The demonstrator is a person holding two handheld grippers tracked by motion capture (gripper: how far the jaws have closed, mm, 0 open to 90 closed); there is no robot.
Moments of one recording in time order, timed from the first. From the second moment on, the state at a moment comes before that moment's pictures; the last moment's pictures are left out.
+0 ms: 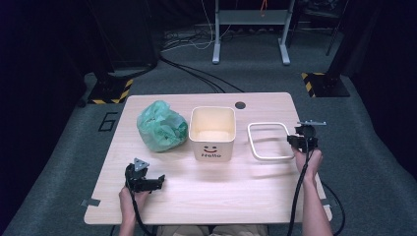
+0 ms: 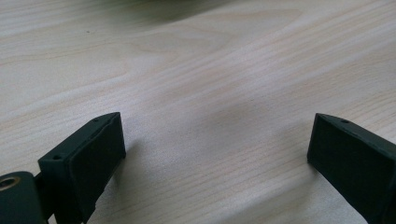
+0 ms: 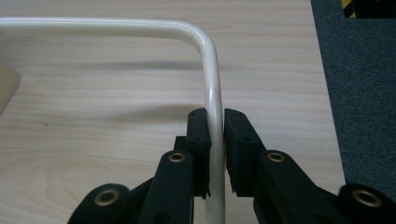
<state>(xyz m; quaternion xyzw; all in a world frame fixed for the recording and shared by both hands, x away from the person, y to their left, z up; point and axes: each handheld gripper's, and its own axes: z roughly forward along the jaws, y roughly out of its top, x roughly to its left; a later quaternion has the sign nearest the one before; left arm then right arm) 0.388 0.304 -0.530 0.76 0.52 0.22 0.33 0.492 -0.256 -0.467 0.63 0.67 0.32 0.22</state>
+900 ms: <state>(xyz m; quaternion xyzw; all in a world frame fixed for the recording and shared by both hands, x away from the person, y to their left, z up) 0.387 0.304 -0.530 0.76 0.52 0.22 0.33 0.492 -0.243 -0.442 0.62 0.68 0.33 0.22</state>
